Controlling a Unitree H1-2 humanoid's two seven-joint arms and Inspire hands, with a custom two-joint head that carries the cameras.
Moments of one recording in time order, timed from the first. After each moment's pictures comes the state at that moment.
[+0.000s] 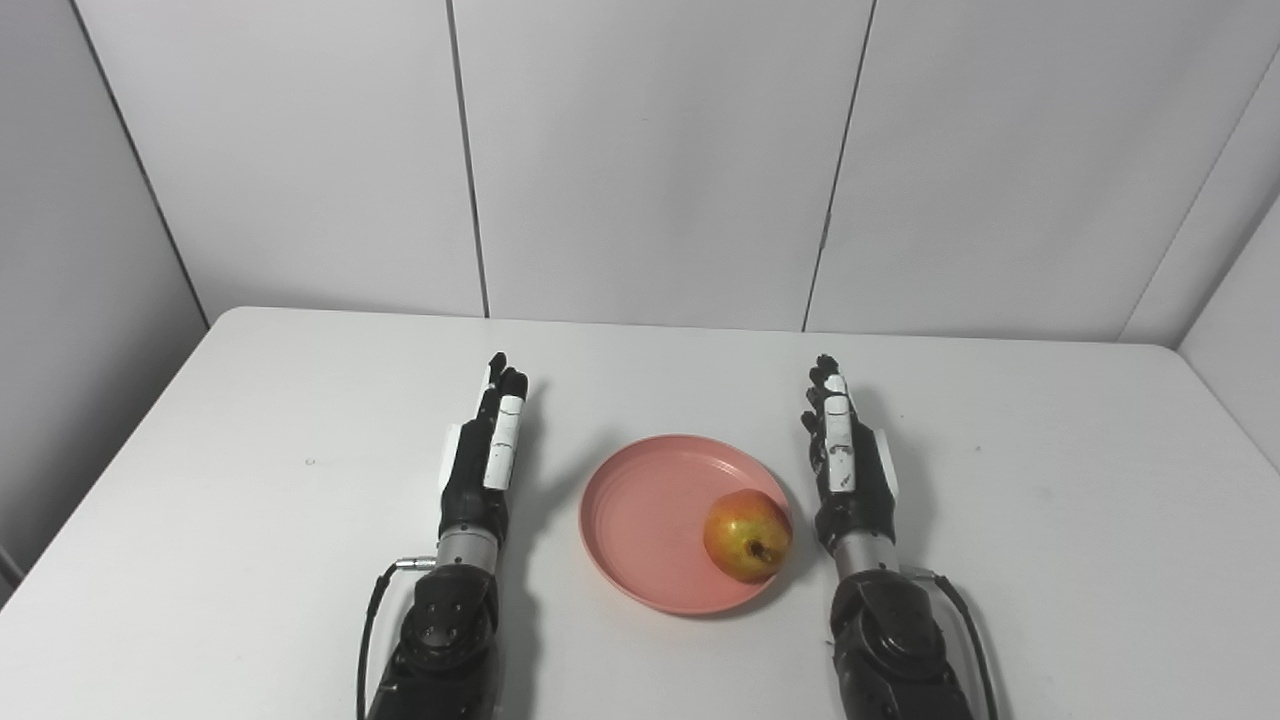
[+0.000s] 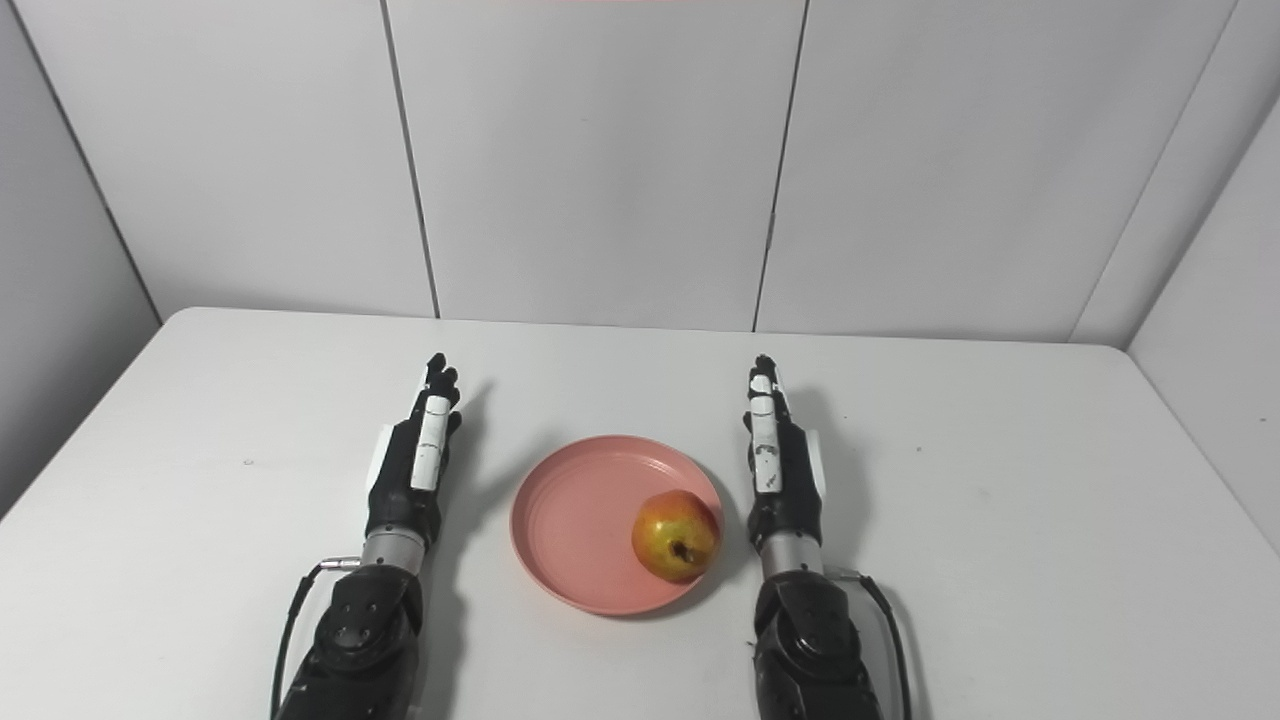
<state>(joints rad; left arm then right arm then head) -0.37 -0.05 0.03 0.41 0.02 -0.10 0.12 -0.42 0.08 -0.04 0.49 0.09 -0.16 -0.07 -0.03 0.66</state>
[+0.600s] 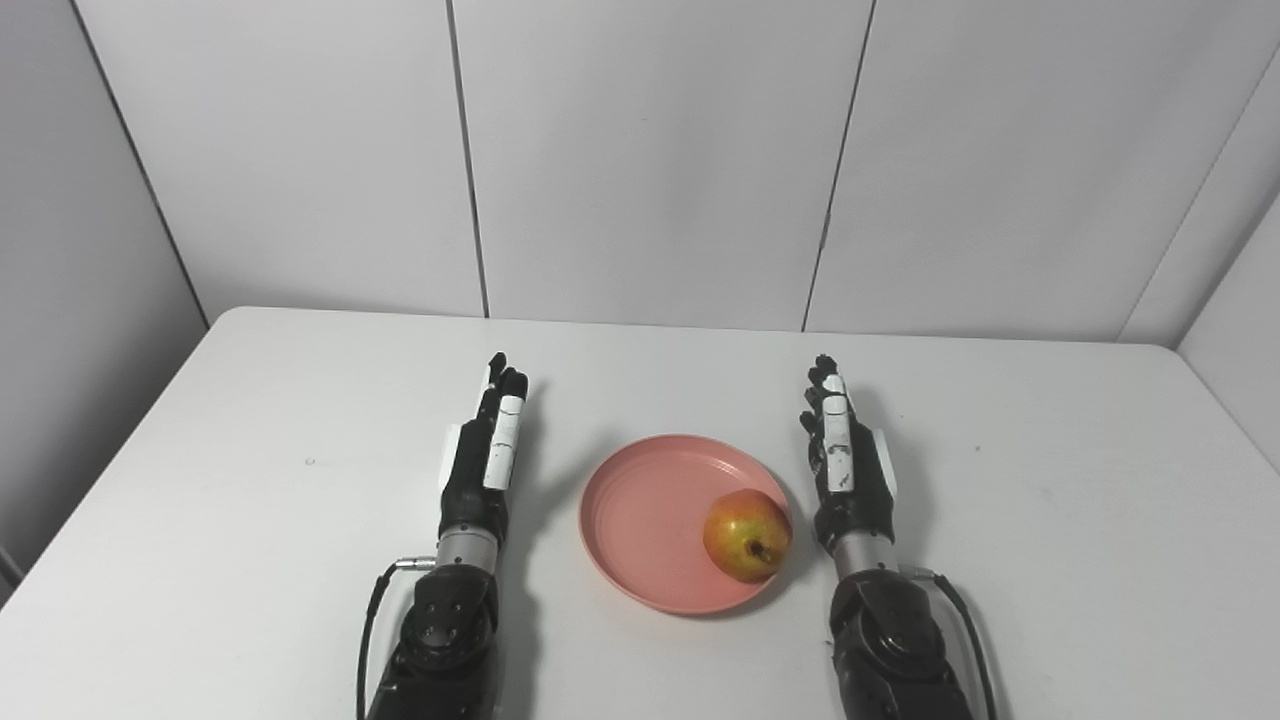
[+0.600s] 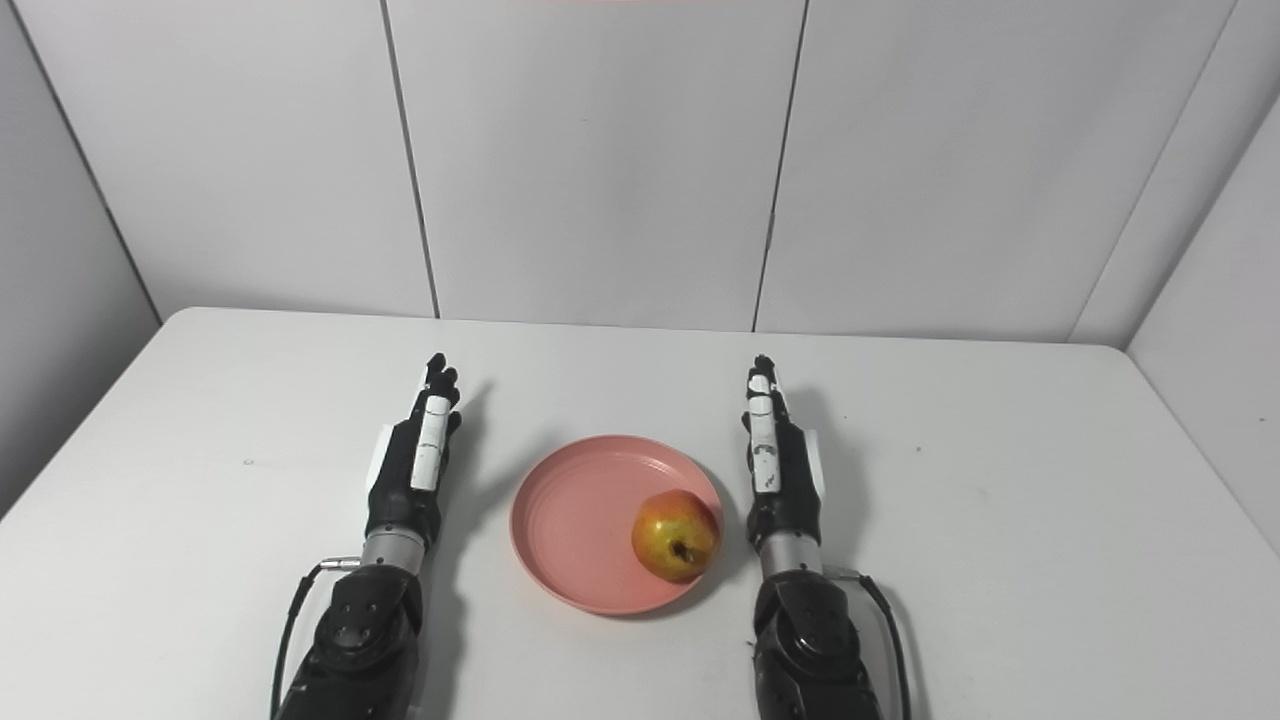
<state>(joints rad) -0.37 -0.05 0.03 0.41 0.02 -0.10 0.12 -0.42 0.07 -0.04 0.49 0.09 -0.16 -0.07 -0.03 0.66</state>
